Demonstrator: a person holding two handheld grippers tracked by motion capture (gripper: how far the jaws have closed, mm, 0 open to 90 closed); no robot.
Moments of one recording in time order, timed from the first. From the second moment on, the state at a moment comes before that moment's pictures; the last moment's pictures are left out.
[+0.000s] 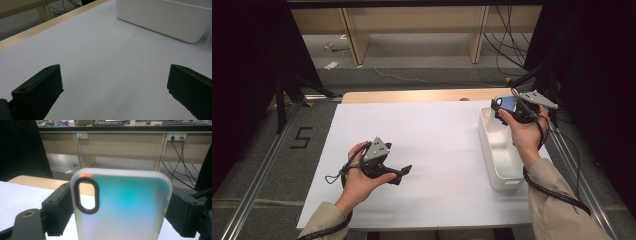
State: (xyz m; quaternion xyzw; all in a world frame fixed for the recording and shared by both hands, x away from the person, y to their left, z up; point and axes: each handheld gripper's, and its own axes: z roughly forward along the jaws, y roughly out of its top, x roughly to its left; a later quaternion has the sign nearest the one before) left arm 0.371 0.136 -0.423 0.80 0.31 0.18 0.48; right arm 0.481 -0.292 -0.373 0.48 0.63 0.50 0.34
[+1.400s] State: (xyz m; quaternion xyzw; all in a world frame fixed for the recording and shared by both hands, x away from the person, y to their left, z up) left arm 0.372 0.137 -0.424 0.80 0.31 0.18 0.48; right arm 0.492 -0.288 -0.374 0.48 0.63 0.50 0.35
